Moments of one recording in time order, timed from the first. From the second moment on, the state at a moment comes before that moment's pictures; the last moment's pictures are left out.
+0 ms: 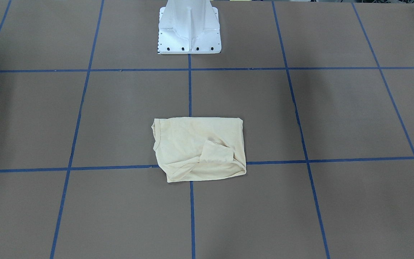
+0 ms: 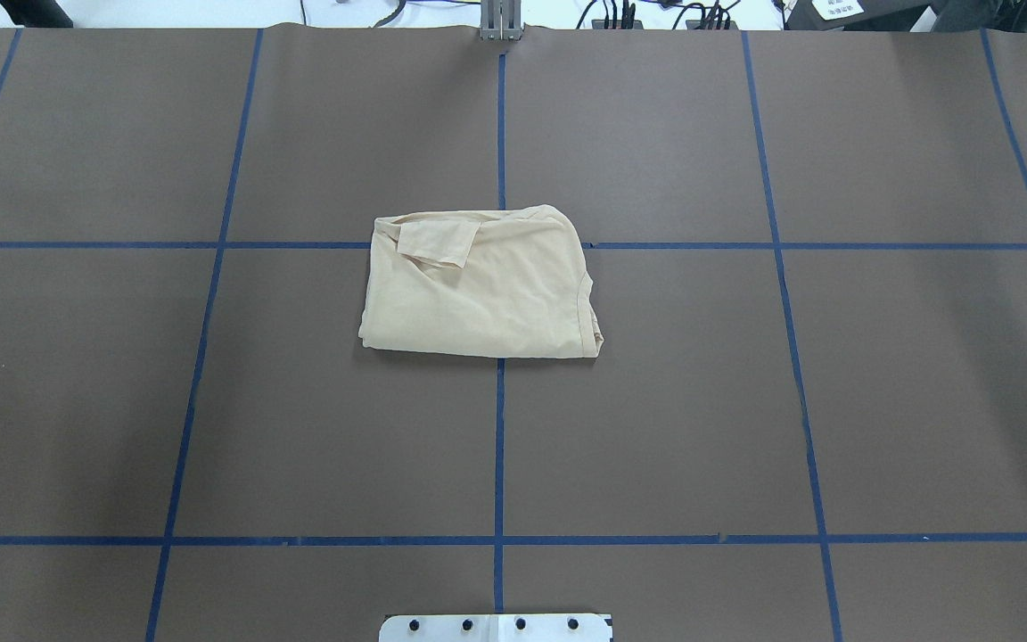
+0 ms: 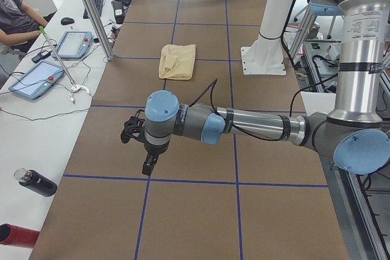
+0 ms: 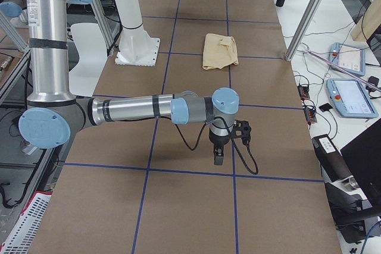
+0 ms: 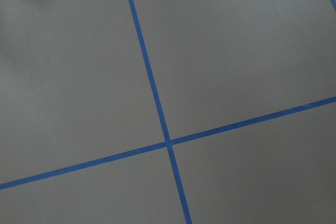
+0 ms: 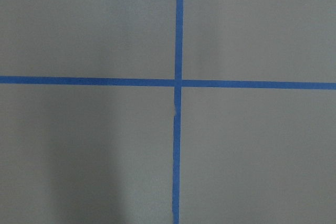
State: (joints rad) left arm -1.63 -1.57 -1.67 -1.73 -2.30 0.09; right arm 1.48 -1.59 1.72 -1.61 2.24 0.12
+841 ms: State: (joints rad) left arm -1.63 -1.54 -1.61 -1.78 -2.34 0.09; right arm 1.48 -1.62 1.69 -1.61 2.32 0.13
